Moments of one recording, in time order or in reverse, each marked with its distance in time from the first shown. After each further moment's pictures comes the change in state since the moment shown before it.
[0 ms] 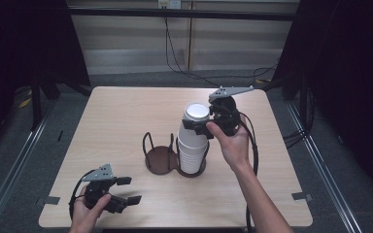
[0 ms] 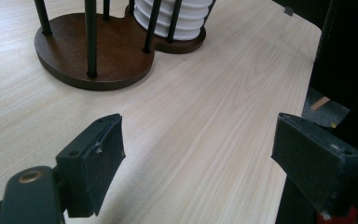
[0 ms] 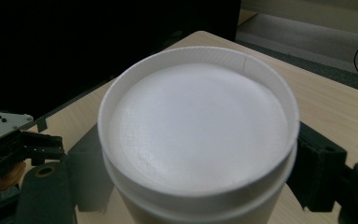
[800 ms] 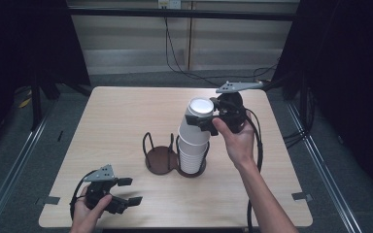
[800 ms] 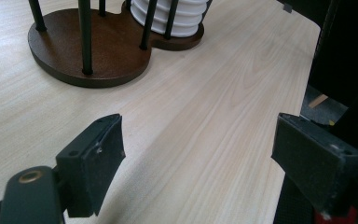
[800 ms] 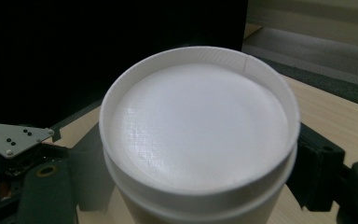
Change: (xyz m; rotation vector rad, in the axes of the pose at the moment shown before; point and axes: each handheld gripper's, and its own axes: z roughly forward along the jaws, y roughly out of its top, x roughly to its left) left arm -0.001 0.000 0.002 0.013 -0.005 0.001; right arm -0.001 0.009 -0.017 -0.050 0.032 0.002
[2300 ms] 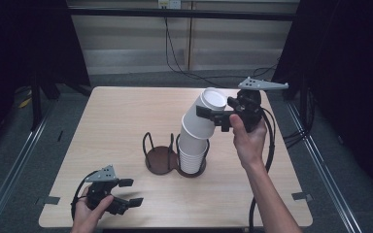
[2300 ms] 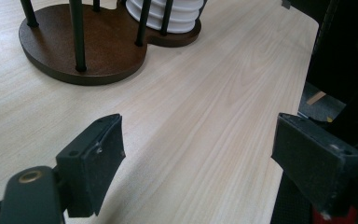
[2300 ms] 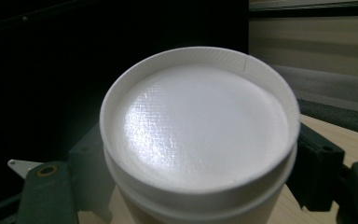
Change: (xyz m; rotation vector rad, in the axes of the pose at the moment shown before) left arm -0.001 0.000 0.002 0.011 -0.011 0.001; right arm -0.005 0.002 -0.034 -0.182 0.043 0.055
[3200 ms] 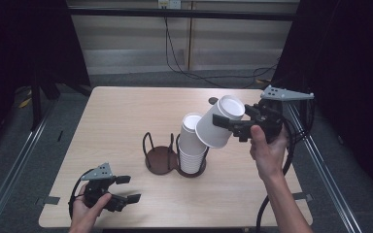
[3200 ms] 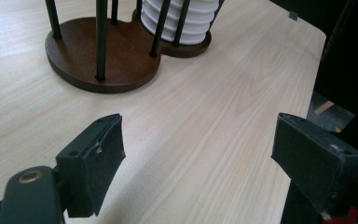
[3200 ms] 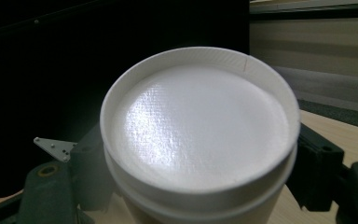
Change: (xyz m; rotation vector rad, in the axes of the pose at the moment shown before) left arm 0.003 0.003 -0.007 -0.038 0.038 -0.006; right arm 0.004 -0.010 -0.045 -0.014 0.010 0.002
